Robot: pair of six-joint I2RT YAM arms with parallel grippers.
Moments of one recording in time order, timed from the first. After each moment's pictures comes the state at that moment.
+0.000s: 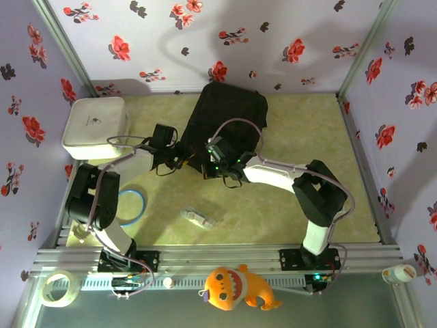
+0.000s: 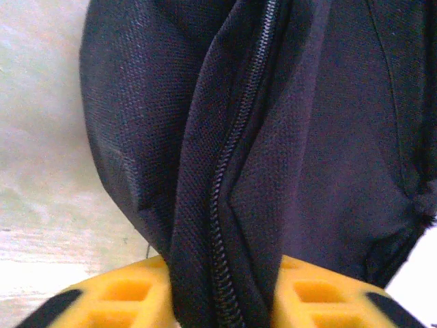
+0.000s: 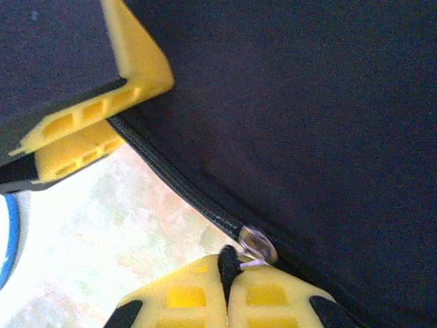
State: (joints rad) left arm -0.40 1.67 0.99 -0.23 0.28 -1.06; right arm 0.85 1.79 1.17 -0.25 -0.06 0.61
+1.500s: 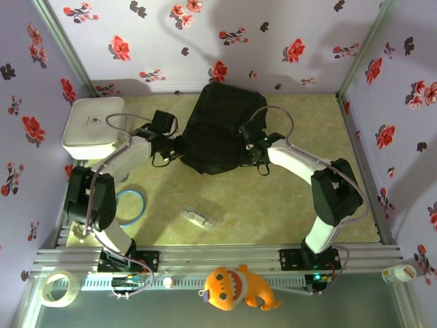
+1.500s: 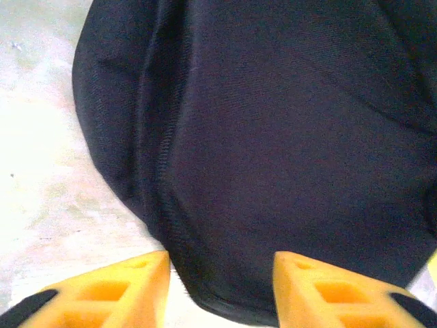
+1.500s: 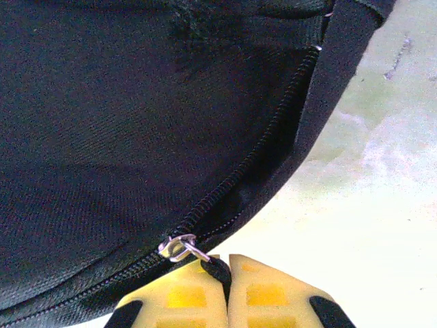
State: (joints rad) left arm -0.41 1.65 1.24 -0.60 0.24 -0.64; right arm 0.57 1.72 1.22 -0.64 0.08 0.43
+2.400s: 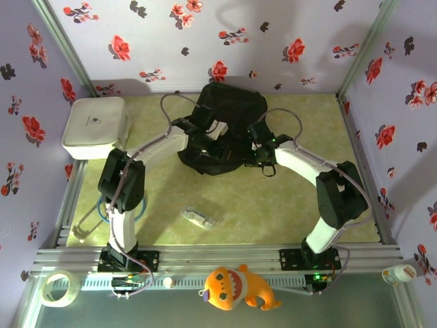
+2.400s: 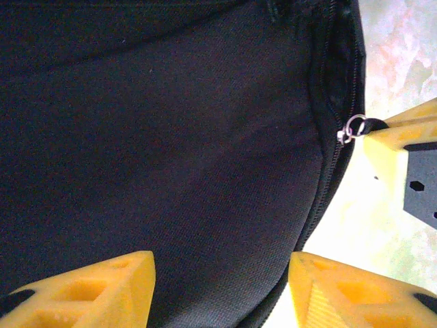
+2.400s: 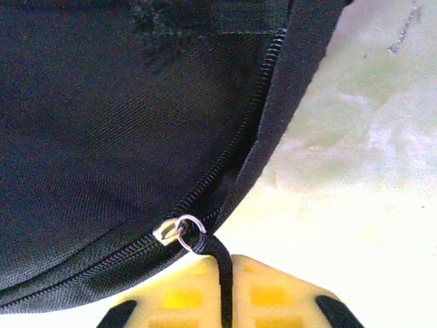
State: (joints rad) left arm -0.65 1.96 1.59 -0.72 0.30 -0.22; right arm 0.50 1.67 1.15 -0.59 -0.02 0.46
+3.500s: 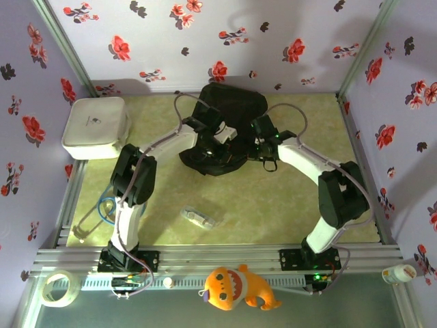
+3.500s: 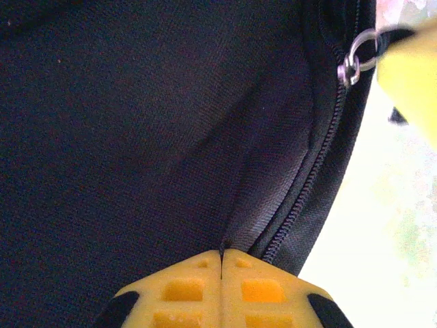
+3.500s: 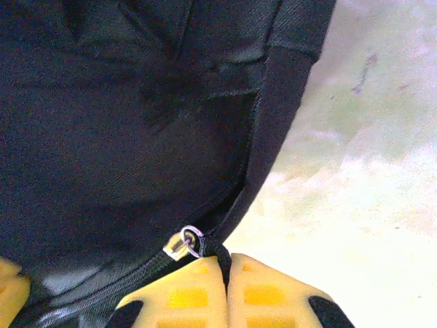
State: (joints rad) left arm -0.67 2.06 1.69 -0.79 0.37 -0.10; right arm 0.46 1.69 1.21 -0.60 0.01 0.51
